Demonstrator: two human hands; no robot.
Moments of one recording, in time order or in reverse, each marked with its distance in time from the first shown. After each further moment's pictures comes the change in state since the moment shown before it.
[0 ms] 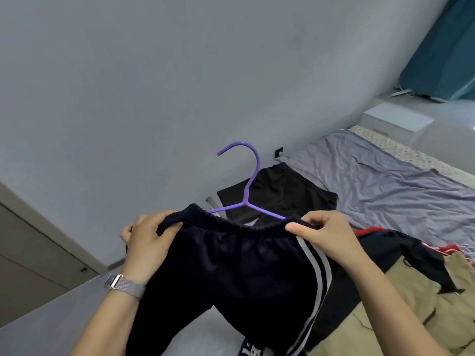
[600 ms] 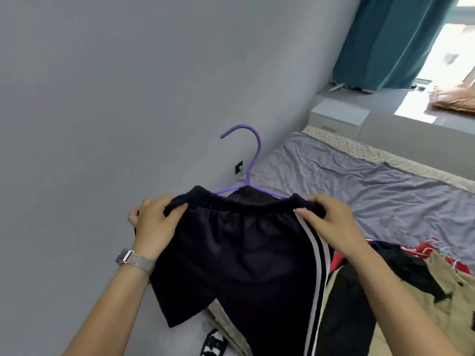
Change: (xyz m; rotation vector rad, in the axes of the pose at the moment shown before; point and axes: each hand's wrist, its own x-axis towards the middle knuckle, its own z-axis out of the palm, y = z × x) left_hand 0.301 0.045 0.121 -0.095 -0.145 0.210; right_hand 0.218 0.020 -0.045 -0.292 0.360 0.009
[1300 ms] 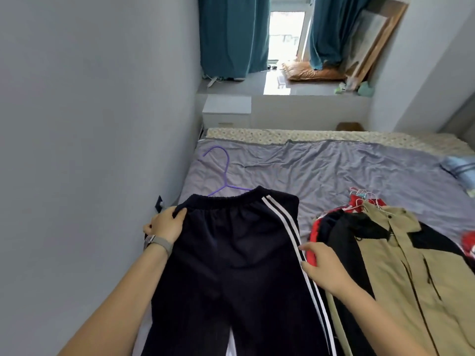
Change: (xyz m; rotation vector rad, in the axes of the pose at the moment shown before) left_hand 0.304 -0.029 0.272 -0.003 -0.619 0.093; right_hand 0.052 0.083 0.107 -0.175 0.098 0.786
